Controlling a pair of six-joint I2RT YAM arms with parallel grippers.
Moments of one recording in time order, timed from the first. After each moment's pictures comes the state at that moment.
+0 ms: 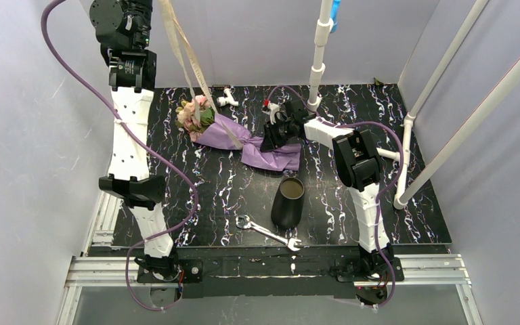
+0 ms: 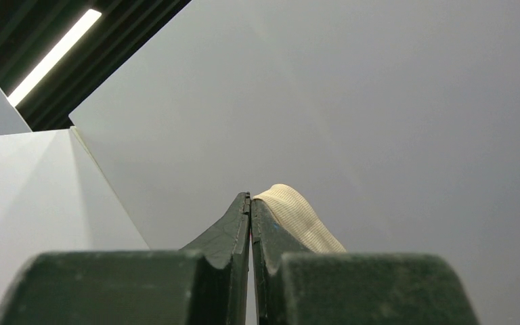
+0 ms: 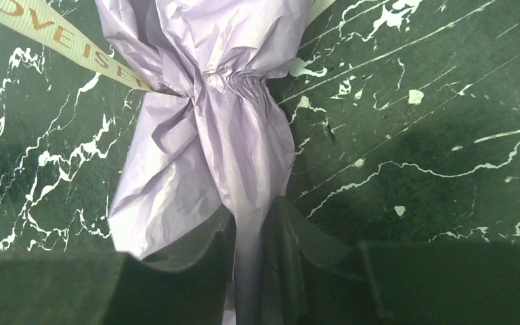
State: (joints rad) left arm -0.14 1.93 2.61 0.03 0.04 0.71; right arm 0.46 2.30 1.69 -0.26 -0.70 -0.07
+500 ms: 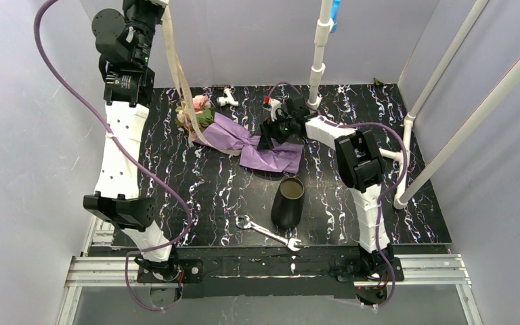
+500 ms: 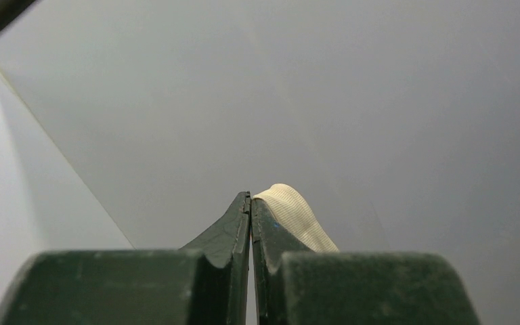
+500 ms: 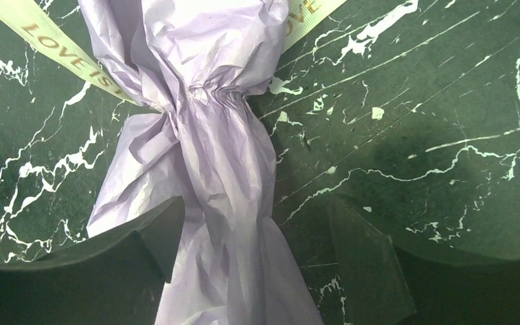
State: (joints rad) left arm -0.14 1.68 2.22 0.00 0.05 0.59; right arm 0.46 2.27 1.69 -0.24 -0.65 -0.08
